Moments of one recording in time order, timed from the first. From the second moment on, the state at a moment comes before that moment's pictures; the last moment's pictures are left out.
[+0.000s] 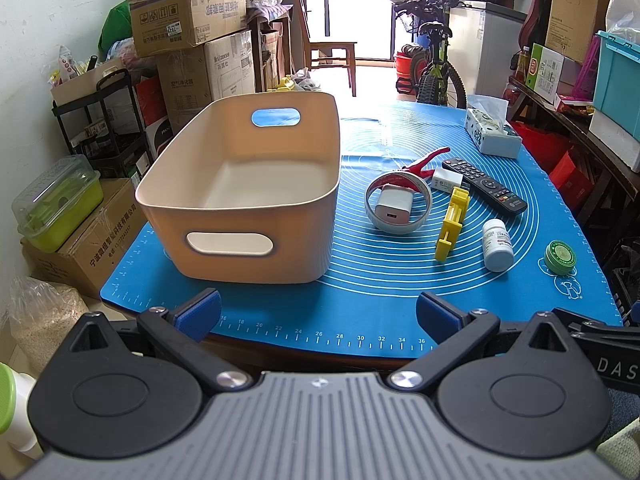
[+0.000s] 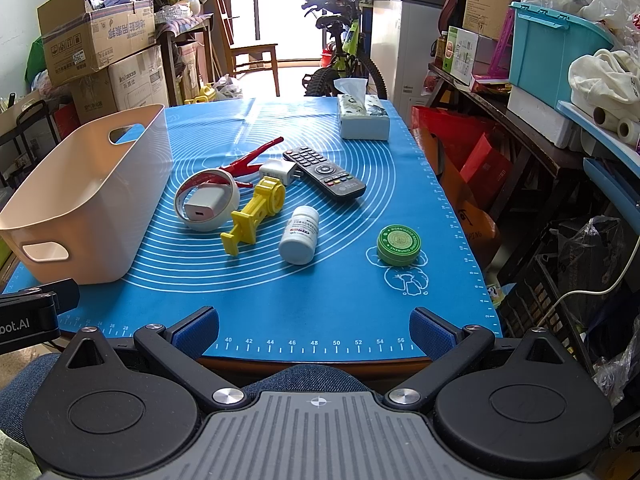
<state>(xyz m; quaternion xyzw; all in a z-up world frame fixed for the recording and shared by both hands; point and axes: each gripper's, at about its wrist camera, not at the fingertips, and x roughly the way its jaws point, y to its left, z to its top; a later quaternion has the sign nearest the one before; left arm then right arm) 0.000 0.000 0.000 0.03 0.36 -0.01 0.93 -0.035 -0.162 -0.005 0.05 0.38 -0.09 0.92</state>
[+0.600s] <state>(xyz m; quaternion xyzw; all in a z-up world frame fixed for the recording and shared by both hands) -0.001 0.002 0.001 0.03 0.36 -0.01 0.93 -0.034 -0.160 -0.005 0.05 0.39 -0.09 0.92</state>
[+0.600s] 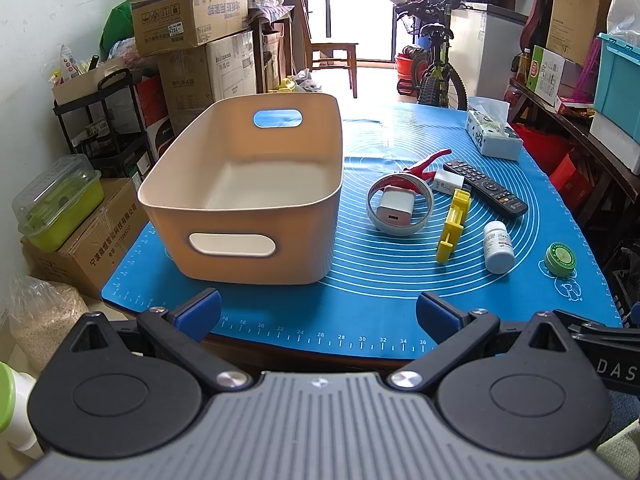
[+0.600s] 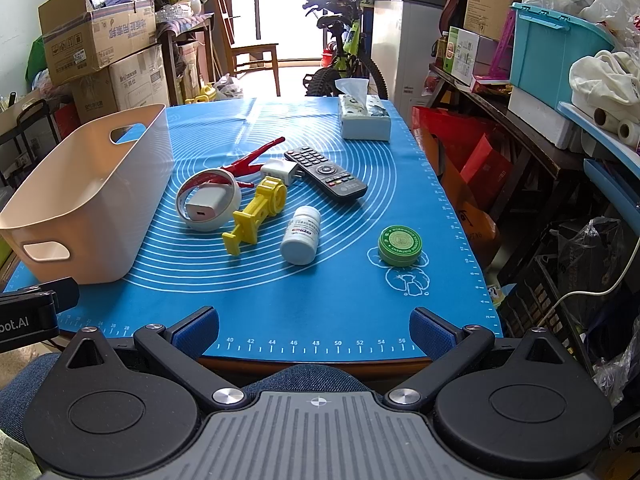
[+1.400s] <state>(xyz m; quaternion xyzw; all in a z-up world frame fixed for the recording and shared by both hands) 0.097 0.054 0.068 0.05 0.35 0.09 0.93 0.033 -0.210 0.040 0.08 0.36 -0.07 0.93</state>
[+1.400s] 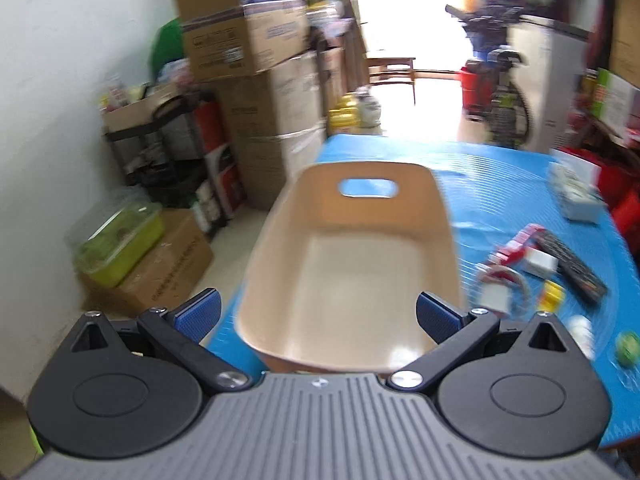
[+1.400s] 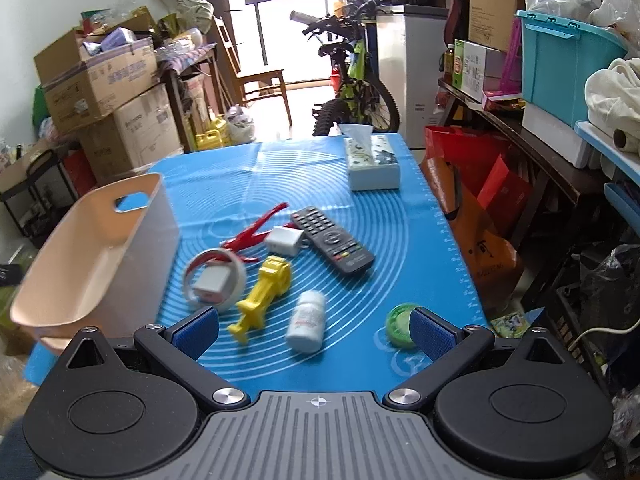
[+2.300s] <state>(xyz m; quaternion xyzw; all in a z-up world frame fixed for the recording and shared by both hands) 0.199 0.155 -0.035 0.00 0.52 0.17 0.84 0.097 -0.283 -0.086 0.08 0.44 -0.13 0.88</state>
